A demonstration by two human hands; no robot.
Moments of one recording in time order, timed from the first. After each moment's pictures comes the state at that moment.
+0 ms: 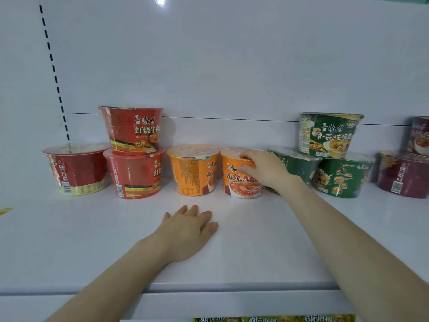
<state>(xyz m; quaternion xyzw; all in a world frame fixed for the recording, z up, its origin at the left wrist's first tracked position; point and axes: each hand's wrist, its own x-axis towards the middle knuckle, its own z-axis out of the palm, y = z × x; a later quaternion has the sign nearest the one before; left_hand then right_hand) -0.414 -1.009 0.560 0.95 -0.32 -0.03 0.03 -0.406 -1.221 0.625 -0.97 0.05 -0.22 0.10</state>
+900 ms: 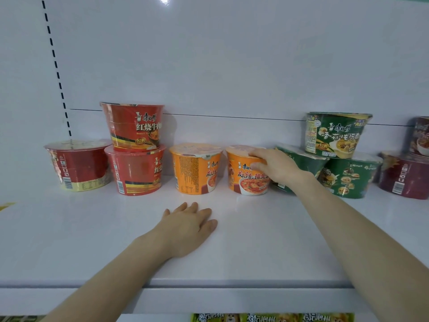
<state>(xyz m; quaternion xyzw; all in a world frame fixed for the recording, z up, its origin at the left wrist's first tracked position) -0.415 -1.009 0.561 0.95 -0.32 -0.03 0.04 -0.408 -1.243 0.627 -0.97 0.06 -0.20 0.11</state>
